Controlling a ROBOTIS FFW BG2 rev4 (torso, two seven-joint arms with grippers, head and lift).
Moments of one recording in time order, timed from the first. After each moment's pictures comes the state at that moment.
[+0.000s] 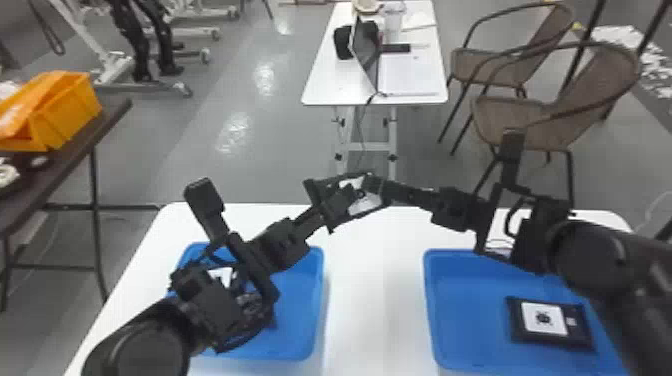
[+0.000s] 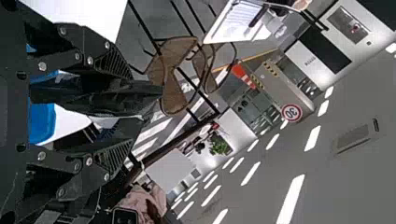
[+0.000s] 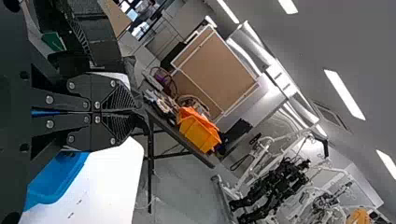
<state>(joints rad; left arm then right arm) 0.16 0.10 0.06 -1.99 0.91 0.69 -0.22 -0.30 -0.13 0.16 -1.47 -0.69 0.77 0.73</state>
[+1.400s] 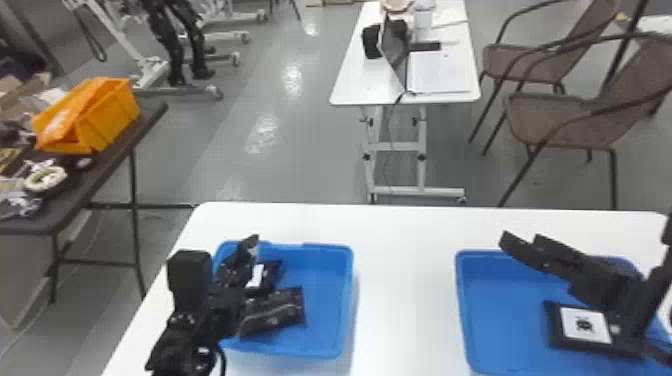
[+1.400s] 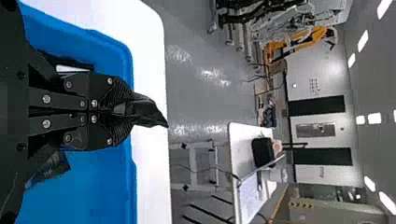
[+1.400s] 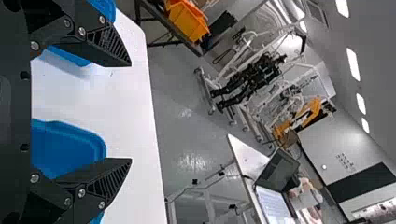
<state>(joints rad) 0.42 0.00 0.20 -2.04 -0.14 0.43 -0.13 0.08 -0.06 -0.19 -1.78 -0.34 0.75 0.63</state>
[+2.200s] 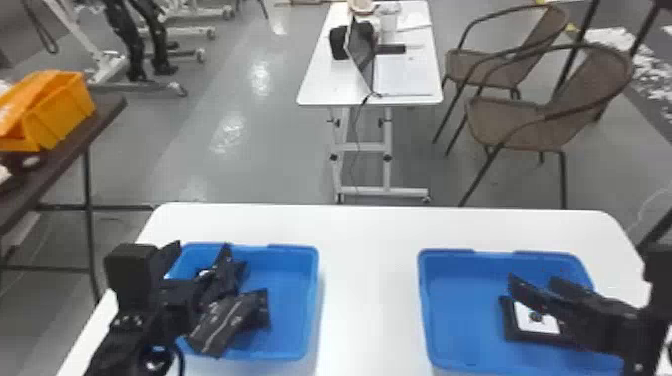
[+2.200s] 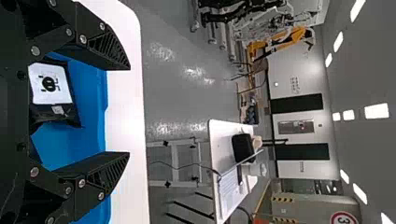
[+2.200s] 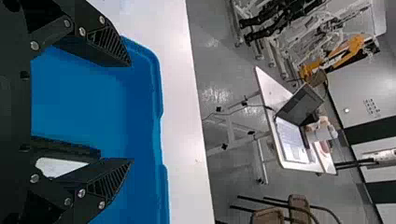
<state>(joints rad) 0.44 0.00 0.19 -2.13 -0.08 0.40 -0.13 0.22 -0.01 -0.28 -1.93 -0.07 0.81 0.58</state>
